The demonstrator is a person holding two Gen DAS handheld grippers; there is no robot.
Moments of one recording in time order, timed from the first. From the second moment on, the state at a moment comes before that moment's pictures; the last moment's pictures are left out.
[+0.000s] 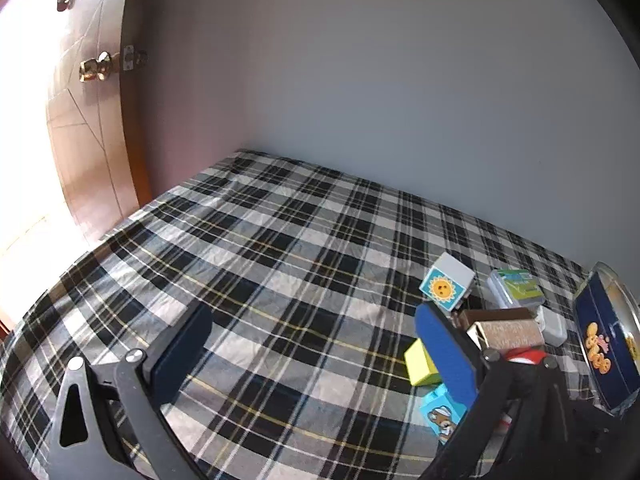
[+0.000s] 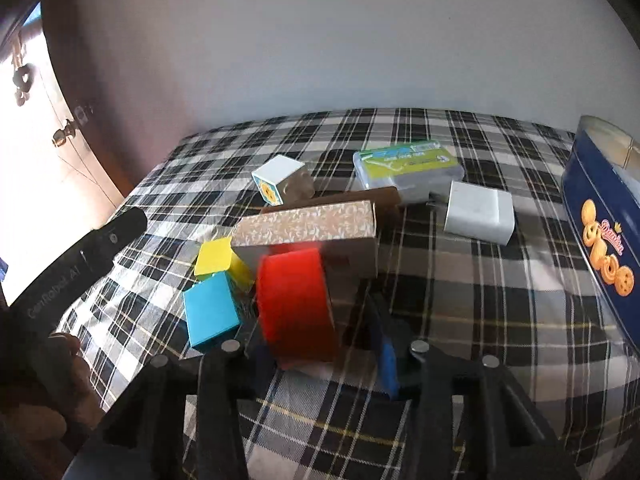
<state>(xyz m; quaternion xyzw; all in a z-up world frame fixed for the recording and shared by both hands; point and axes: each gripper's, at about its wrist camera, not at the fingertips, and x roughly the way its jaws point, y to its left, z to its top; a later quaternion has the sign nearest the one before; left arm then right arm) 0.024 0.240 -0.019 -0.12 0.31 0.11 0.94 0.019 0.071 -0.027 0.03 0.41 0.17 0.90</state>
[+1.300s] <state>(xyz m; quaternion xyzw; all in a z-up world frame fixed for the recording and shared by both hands) 0.031 0.177 -0.037 -0.13 0.40 0.01 0.91 -0.012 -0.027 0.017 0.00 0.28 0.17 0.95</state>
